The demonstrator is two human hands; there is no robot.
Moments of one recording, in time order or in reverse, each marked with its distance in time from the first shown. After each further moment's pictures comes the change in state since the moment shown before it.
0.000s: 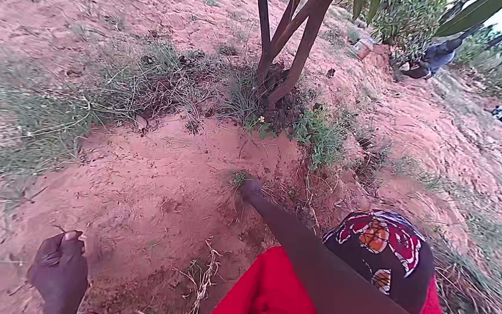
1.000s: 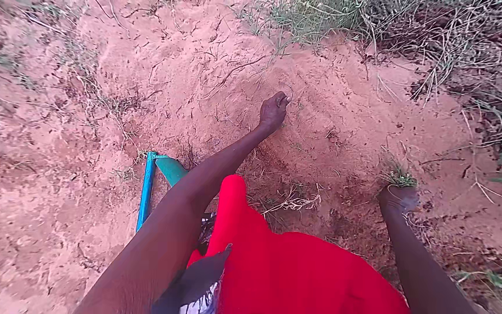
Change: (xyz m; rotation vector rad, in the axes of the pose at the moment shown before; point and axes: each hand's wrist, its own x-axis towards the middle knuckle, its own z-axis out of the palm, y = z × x) left_hand -0.007 0.029 0.005 0.228 -0.041 -0.162; right_hand 0.005 0.005 0.022 -0.032 0.282 -0.006
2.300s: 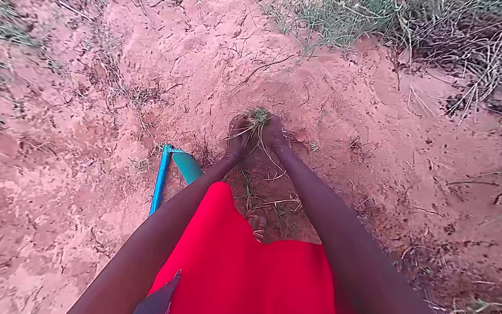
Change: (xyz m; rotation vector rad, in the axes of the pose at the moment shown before) left_hand -0.130 -0.126 -0.079 0.151 0.052 -0.105; right_hand -0.237 -0.299 0.094 0.598 -0.728 -1.088
